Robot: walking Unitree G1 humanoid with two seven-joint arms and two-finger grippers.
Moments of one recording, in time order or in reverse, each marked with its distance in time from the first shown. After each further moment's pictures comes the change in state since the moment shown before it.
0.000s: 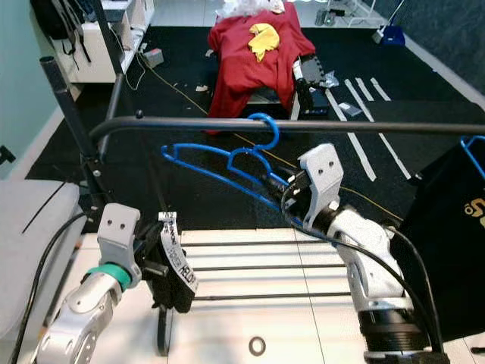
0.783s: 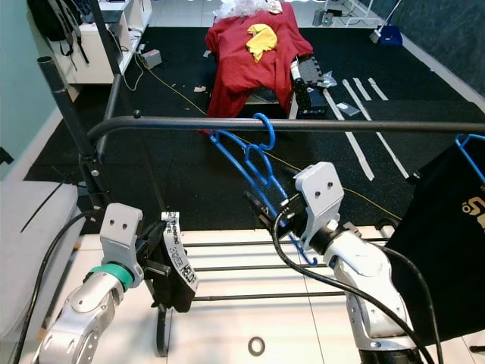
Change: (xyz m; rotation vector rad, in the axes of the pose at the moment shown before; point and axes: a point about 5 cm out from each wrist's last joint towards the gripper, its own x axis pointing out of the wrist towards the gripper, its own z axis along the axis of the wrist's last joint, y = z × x) left arm 0.001 -0.002 0.001 -0.001 -0.009 -0.011; right arm -0.018 0.022 0.010 -0.098 -0.043 -0.039
